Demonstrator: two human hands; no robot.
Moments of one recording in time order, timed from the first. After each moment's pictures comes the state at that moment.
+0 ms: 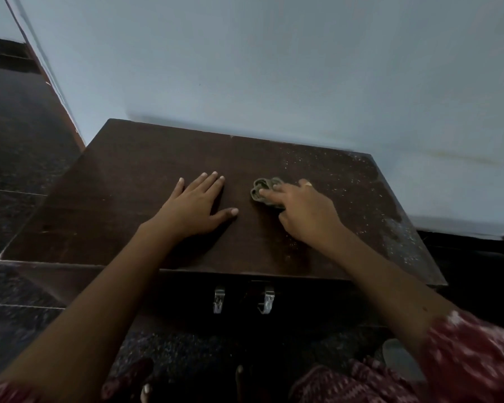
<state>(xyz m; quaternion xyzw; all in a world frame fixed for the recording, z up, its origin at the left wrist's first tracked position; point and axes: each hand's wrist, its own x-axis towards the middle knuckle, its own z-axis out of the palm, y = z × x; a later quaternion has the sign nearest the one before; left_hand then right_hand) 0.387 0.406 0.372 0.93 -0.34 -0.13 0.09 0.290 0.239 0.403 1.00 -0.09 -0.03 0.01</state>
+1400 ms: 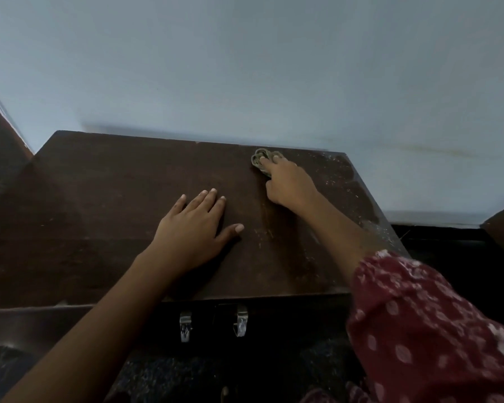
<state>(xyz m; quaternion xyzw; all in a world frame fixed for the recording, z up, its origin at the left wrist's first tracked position) 0.359 0.356 0.369 0.92 -0.39 -0.09 0.03 0.354 0.160 0.383 0.98 -0.17 -0.01 -0.05</state>
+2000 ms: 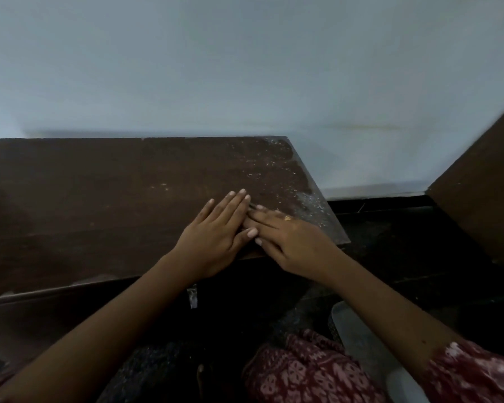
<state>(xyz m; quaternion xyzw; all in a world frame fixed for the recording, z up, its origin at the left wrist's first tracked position) 0.276 0.294 0.354 0.84 -0.52 -0.05 0.13 0.163 0.151 0.368 1.00 0.02 0.04 -0.07</state>
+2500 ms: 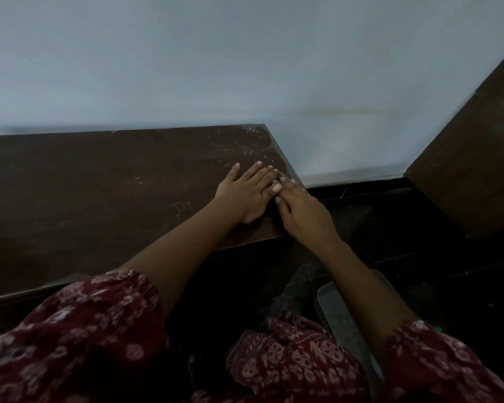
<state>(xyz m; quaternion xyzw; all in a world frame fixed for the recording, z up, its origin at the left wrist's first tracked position) 0.276 0.189 0.369 0.82 -0.57 -0.07 0.01 0.157 0.112 0.358 0.95 -0.24 0.13 -0.14</state>
